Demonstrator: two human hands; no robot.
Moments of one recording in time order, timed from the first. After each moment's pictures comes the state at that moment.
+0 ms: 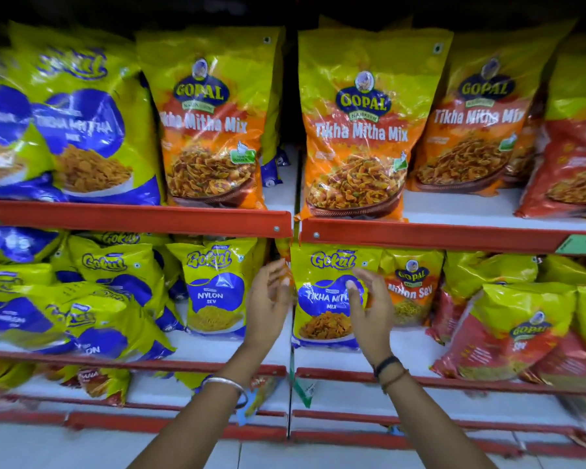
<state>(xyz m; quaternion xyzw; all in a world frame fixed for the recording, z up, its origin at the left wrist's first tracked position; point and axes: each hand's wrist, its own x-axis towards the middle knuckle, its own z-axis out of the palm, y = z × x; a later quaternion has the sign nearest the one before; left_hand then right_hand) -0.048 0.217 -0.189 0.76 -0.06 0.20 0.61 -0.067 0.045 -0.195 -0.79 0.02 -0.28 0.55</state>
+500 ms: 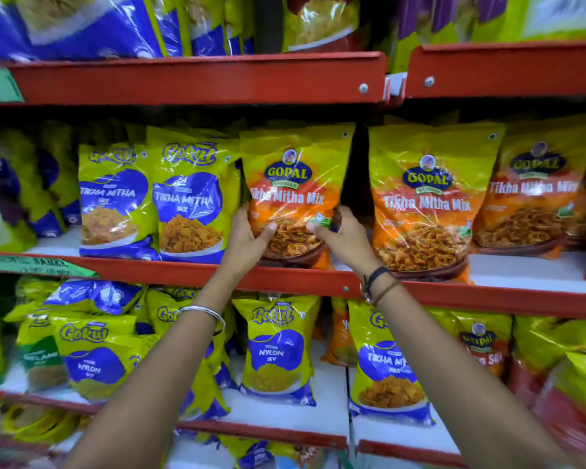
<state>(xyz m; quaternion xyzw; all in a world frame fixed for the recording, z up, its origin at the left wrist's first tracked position) 0.055 0.372 -0.021 0.81 -0.07 0.21 0.54 0.049 0.178 -0.004 -0.84 -0.11 -0.13 0.52</state>
